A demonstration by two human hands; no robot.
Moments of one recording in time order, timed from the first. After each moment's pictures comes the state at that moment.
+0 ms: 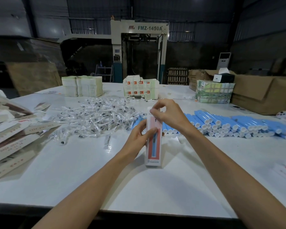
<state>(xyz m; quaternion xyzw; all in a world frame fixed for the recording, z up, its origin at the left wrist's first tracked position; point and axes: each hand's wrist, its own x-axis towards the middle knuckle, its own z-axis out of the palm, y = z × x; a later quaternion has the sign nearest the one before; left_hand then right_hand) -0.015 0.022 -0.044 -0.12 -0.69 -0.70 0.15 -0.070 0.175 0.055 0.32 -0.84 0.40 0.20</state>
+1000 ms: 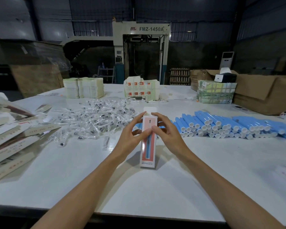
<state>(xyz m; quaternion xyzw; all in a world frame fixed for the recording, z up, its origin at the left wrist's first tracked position) -0.009 0.006 -0.035 -0.12 -0.75 -0.60 0.25 -0.064 0.186 -0.027 0.36 -0.71 0.60 0.09</state>
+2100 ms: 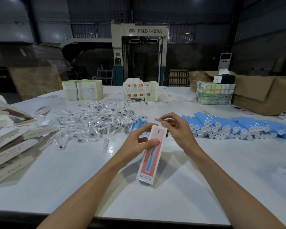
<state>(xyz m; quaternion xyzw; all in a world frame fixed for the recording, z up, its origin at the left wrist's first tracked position) -0.003 0.013 -0.037 -0.14 -0.78 -0.59 0.14 -0.076 0.209 -0.006 0.35 -0.70 0.61 0.13</state>
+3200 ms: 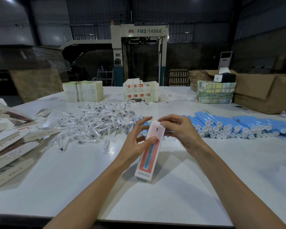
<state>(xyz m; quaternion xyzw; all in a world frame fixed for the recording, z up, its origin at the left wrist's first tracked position) 0.009 0.022 -0.033 -0.15 -0.76 -0.59 0.22 -0.063 0.211 0.012 0.27 -0.66 0.70 -0.01</state>
